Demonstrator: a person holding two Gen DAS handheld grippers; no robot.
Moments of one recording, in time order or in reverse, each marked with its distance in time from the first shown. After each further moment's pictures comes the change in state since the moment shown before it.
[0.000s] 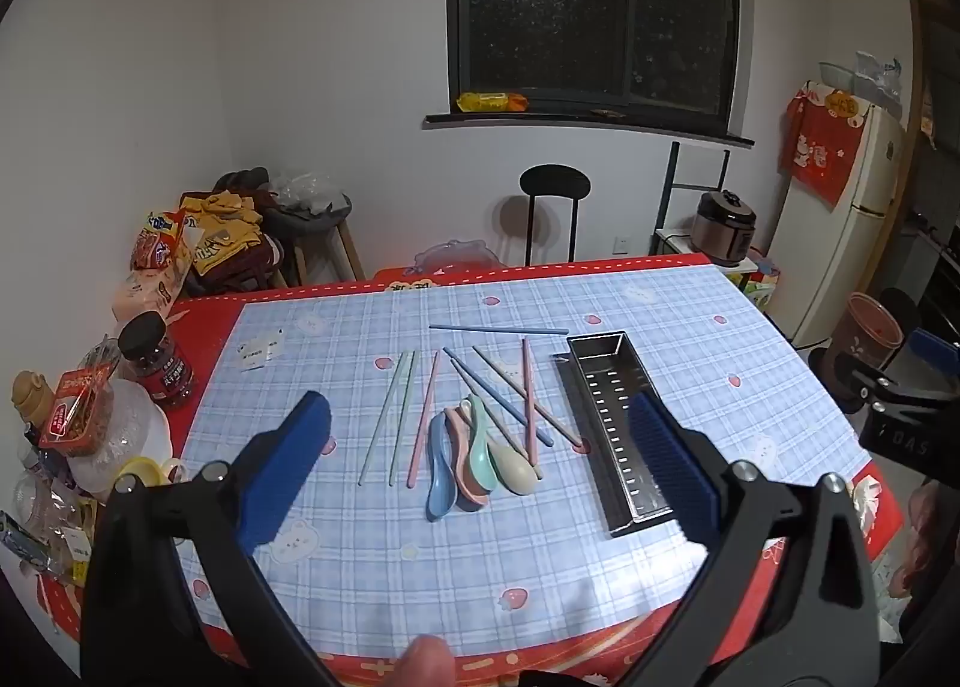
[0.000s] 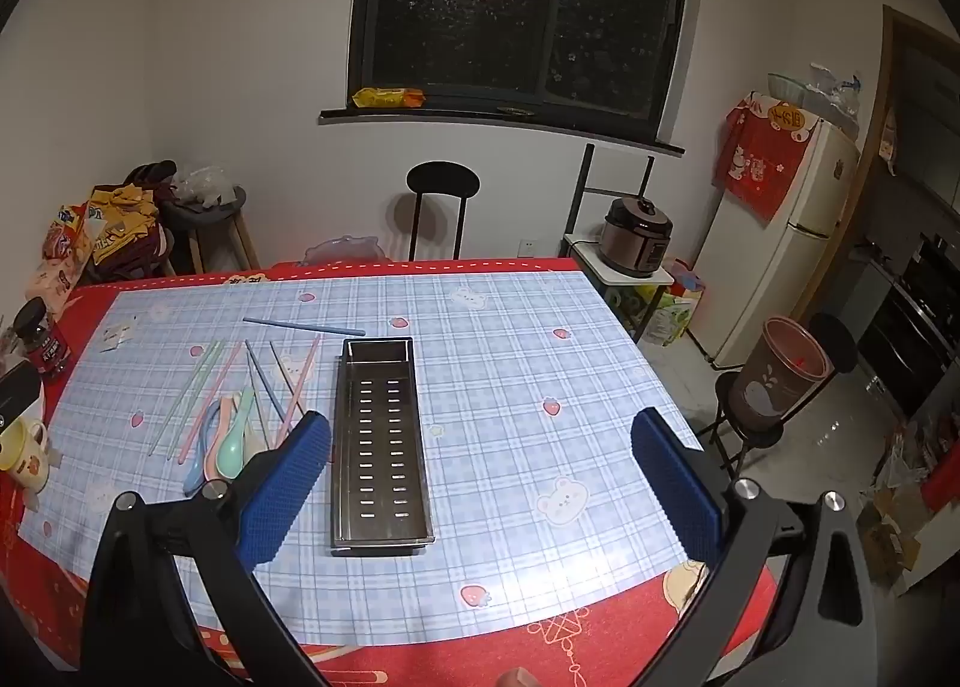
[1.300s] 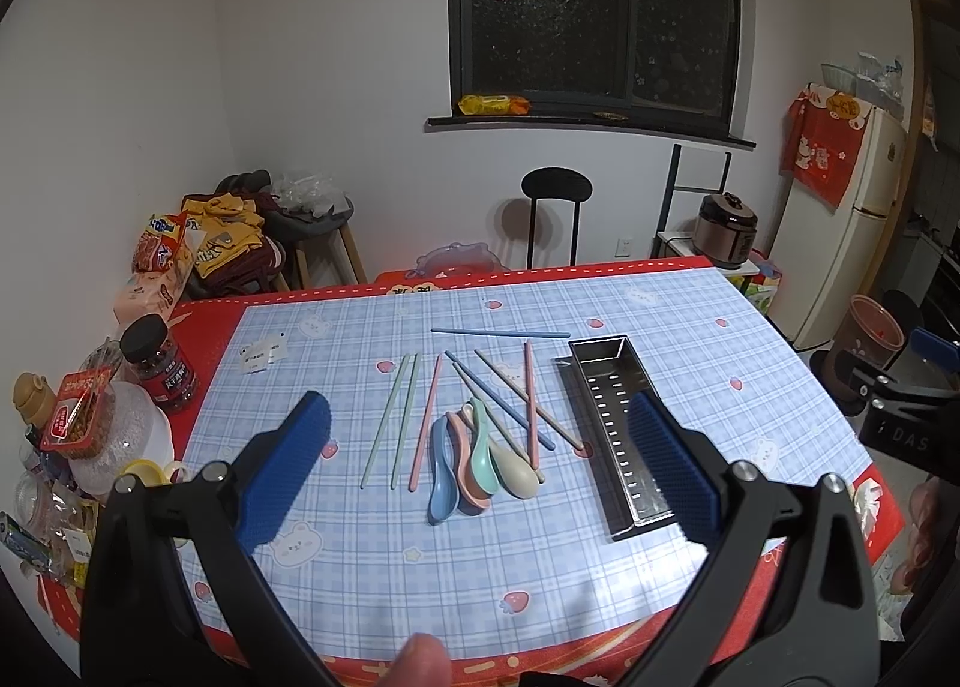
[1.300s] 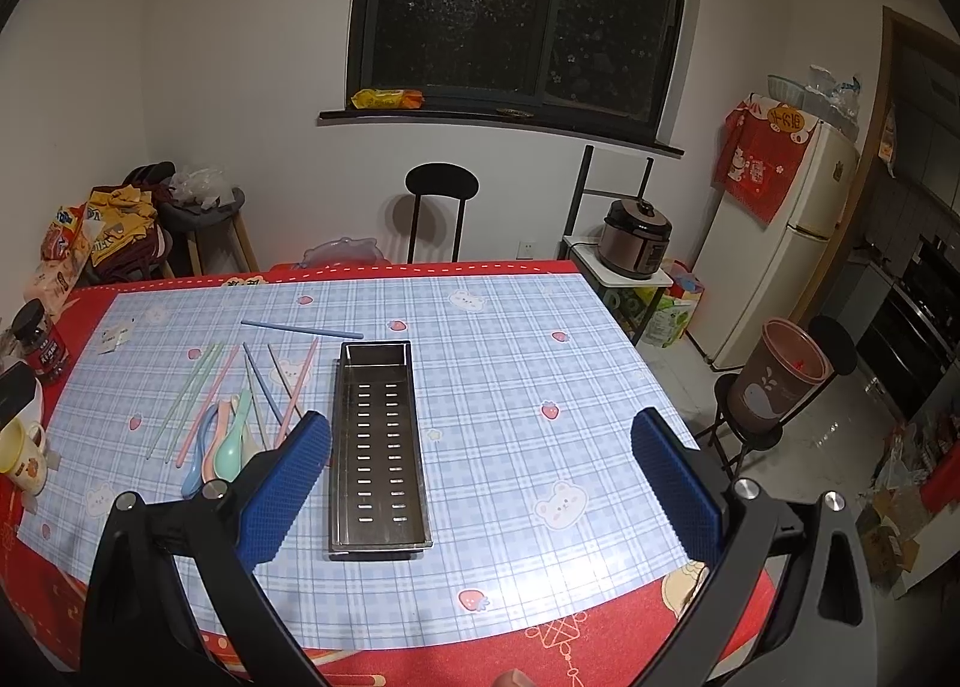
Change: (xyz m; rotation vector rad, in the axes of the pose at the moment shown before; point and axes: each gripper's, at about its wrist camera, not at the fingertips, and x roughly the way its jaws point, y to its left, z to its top) left arm -0.010 -0.002 -0.005 0.003 -0.011 0.001; right arm 0.001 -0.003 0.003 0.005 -0.002 0.003
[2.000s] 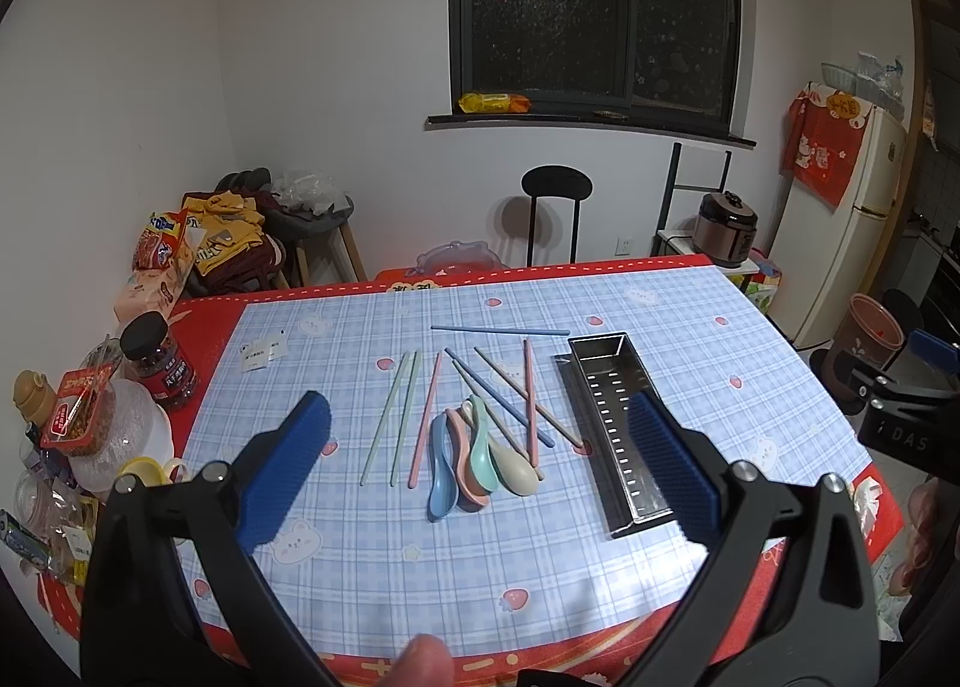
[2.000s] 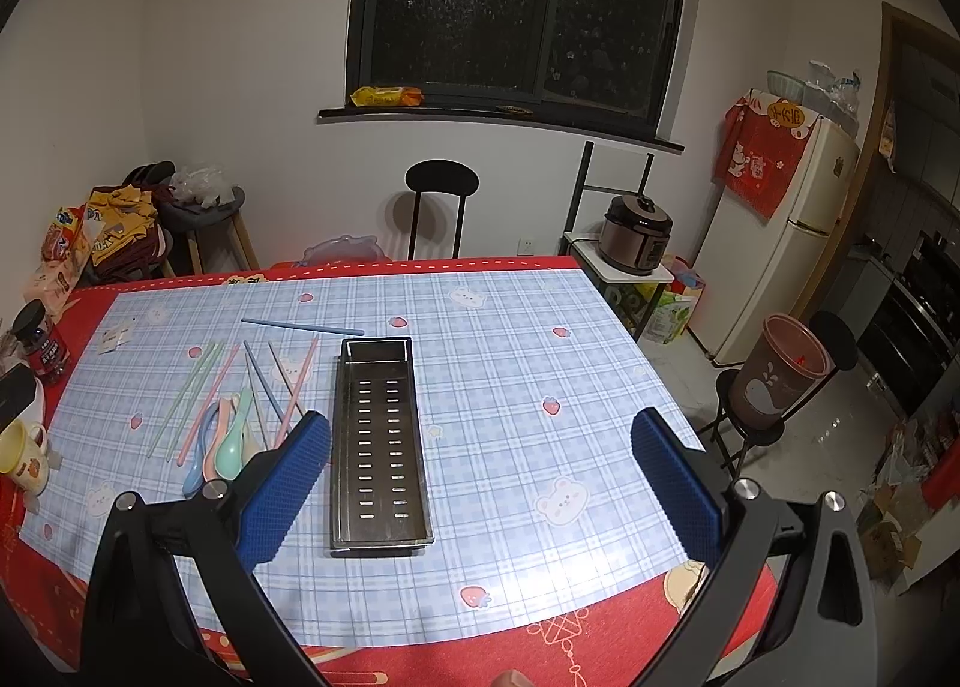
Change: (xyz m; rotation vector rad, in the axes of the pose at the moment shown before) left arm 0.005 0.002 0.004 -0.003 0.003 0.002; right arm 0.000 -0.001 -0.002 0.004 0.007 0.002
